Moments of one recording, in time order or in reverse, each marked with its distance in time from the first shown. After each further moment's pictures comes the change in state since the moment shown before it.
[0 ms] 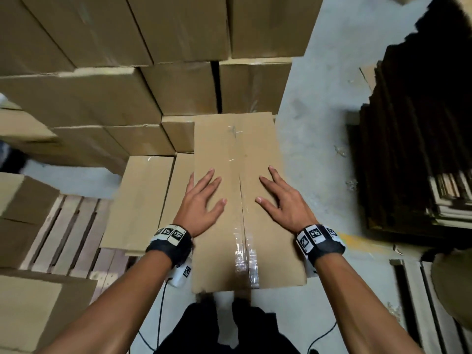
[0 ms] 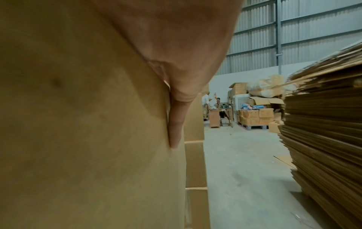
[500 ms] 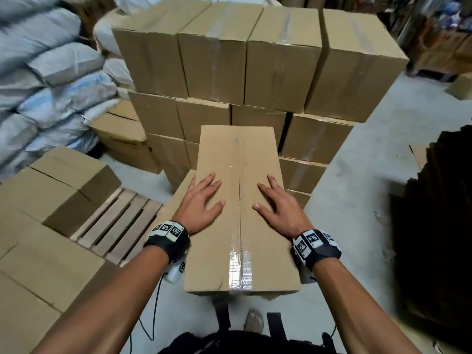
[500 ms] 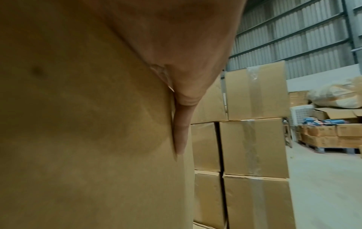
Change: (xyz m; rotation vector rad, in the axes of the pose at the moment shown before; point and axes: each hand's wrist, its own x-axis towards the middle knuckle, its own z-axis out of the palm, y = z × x) left_hand -0.101 -0.031 -0.157 0.017 0.231 -0.174; right_hand 0.048 -0.166 0.032 -0.052 -0.115 -0.262
